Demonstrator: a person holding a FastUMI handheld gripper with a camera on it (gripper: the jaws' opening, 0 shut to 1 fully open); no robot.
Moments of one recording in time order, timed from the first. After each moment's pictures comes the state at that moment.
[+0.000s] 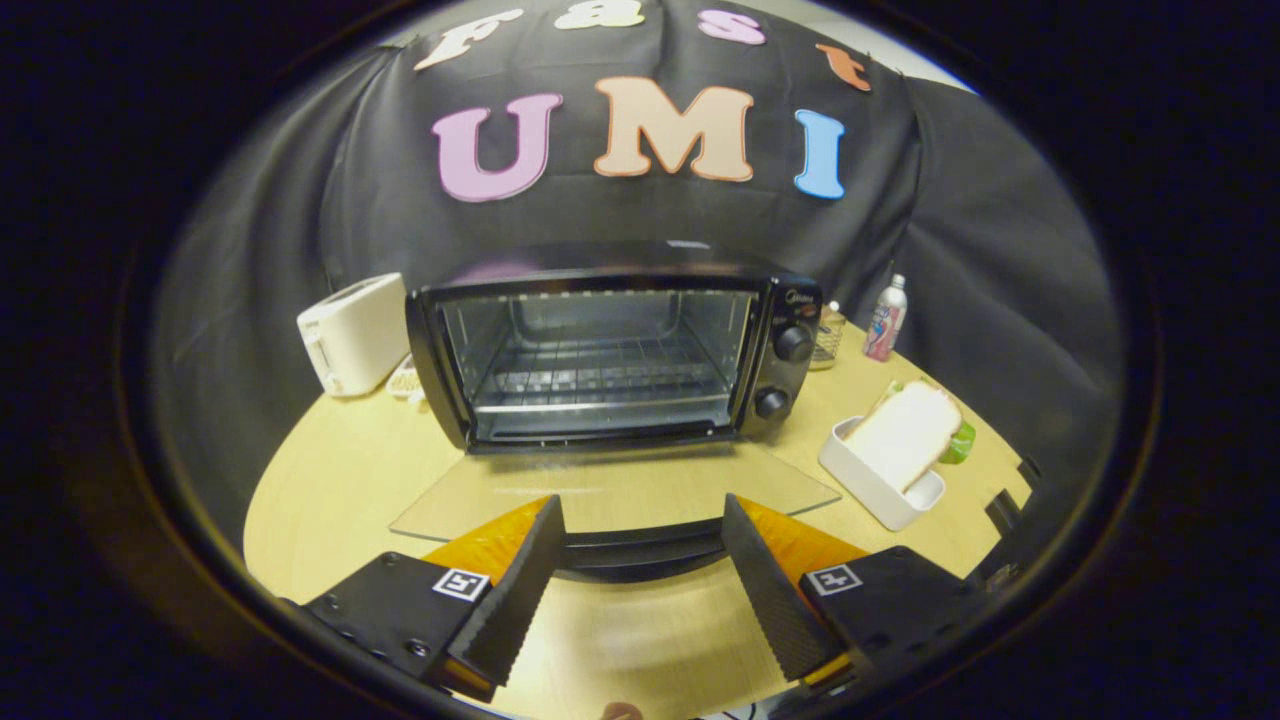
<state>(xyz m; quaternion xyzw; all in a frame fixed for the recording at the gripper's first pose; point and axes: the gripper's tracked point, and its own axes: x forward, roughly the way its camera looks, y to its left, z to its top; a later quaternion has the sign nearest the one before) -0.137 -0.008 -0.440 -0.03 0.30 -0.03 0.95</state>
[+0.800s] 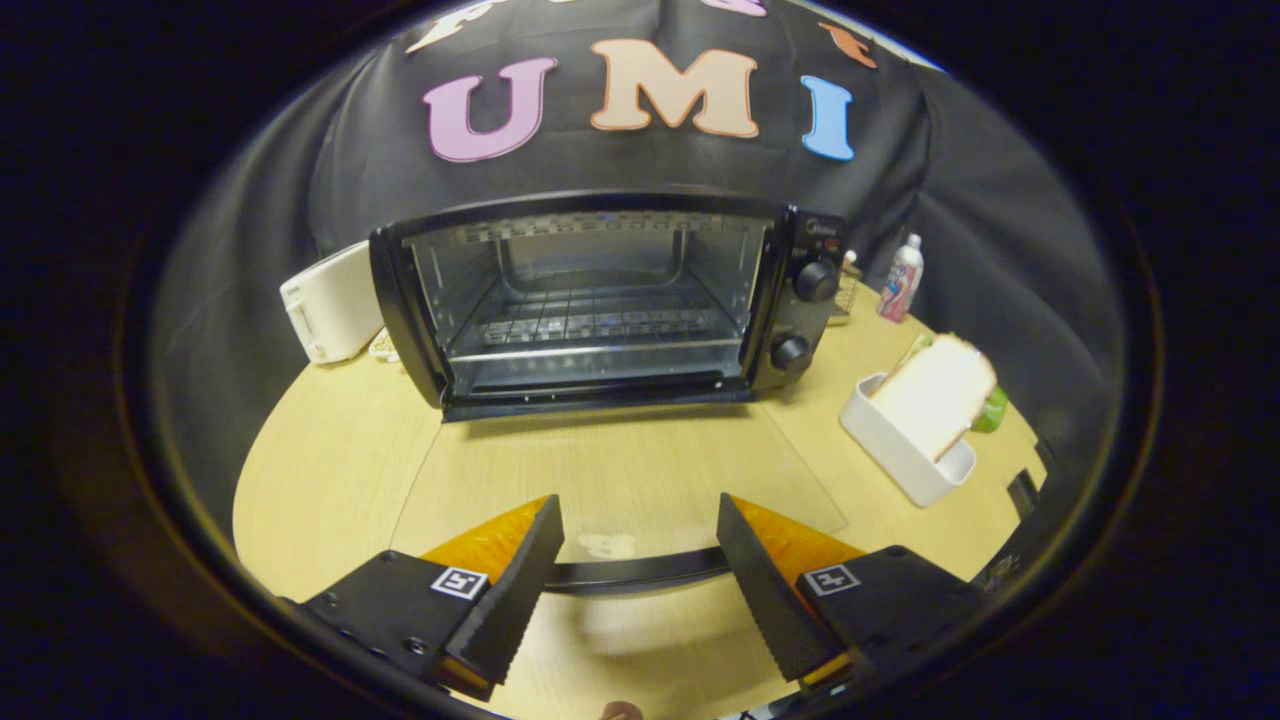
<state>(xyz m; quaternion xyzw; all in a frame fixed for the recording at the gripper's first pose) -0.126 -0.019 -0.456 -0.02 0.32 -0.02 0.95</state>
